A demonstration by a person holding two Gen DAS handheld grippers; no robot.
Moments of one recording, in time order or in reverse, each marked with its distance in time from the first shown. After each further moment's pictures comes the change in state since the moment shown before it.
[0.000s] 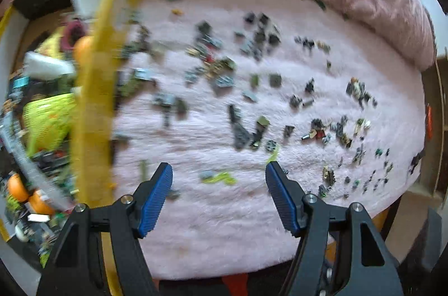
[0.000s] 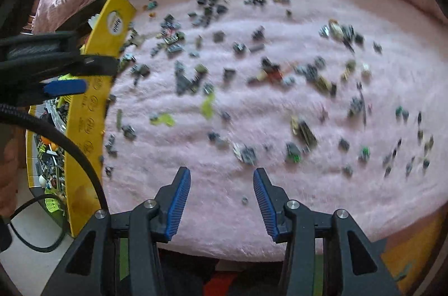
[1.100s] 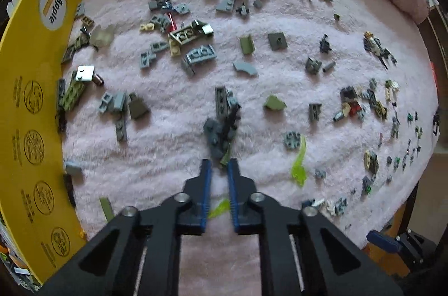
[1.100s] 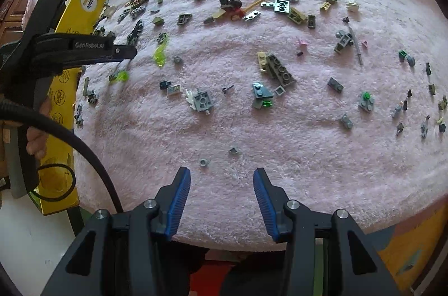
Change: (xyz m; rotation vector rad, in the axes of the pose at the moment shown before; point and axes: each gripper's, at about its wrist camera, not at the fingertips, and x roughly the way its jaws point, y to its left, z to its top) left arm 0.073 -0.010 -0.020 0.186 -0.001 -0.006; right arm 0.044 -0.039 -0.039 0.027 0.065 0.014
